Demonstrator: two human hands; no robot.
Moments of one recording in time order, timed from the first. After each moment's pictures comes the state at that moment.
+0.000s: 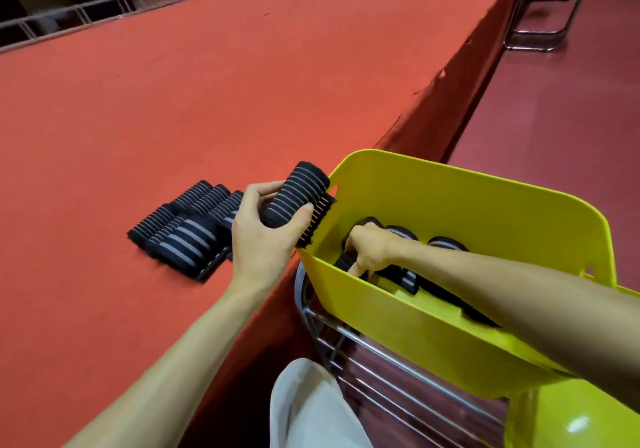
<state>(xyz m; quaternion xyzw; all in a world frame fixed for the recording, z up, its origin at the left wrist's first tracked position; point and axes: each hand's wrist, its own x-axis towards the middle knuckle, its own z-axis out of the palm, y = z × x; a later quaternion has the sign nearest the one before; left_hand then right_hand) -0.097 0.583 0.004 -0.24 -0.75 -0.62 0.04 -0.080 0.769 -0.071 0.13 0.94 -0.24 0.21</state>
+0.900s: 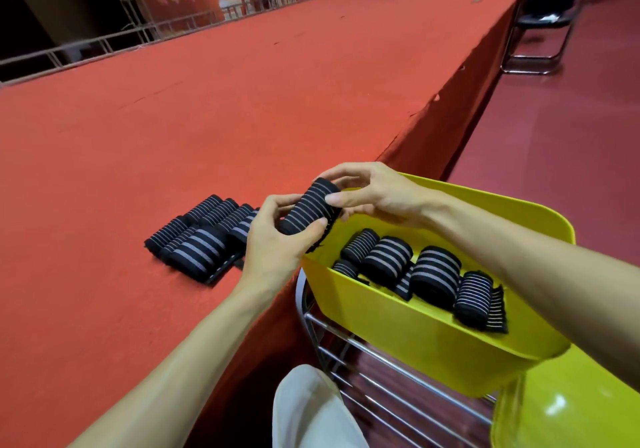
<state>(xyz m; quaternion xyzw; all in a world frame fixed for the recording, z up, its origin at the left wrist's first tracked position) -0.072 0.585 0.024 -0.25 -0.74 -0.63 -0.03 -0.035 0.774 0.047 -0.03 0.70 -0.71 0.00</state>
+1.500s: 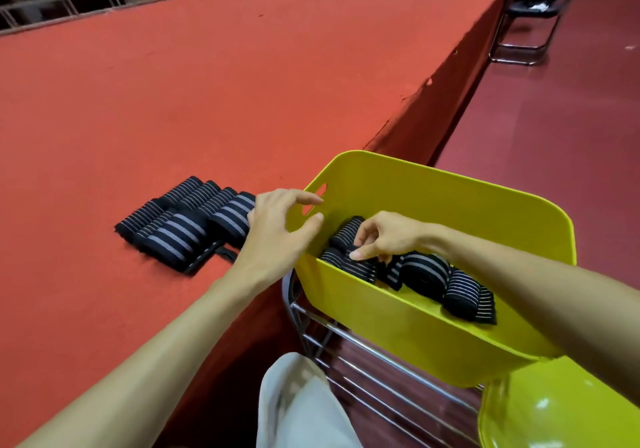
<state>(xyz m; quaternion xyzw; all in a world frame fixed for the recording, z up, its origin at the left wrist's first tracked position) -0.100 0.588 0.003 -0.38 -0.82 -0.42 -0.01 -0.041 0.805 -0.043 0.13 0.90 -0.39 0.16</state>
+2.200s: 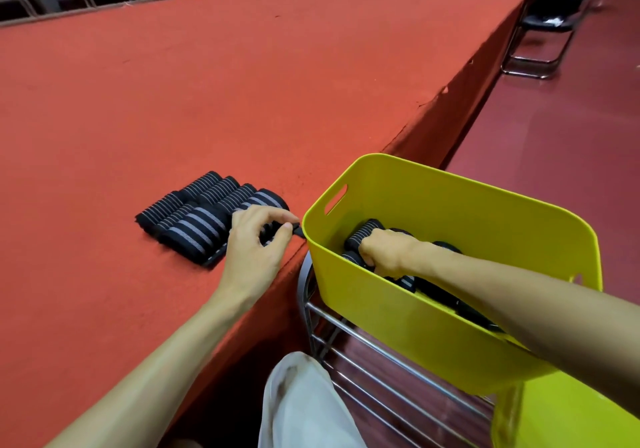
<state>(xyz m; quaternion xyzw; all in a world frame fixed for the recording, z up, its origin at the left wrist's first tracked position) -0.111 0.540 -0.017 -0.32 -0.80 -0.51 0.07 -0.060 0.765 -0.058 0.06 0.97 -0.02 0.22</state>
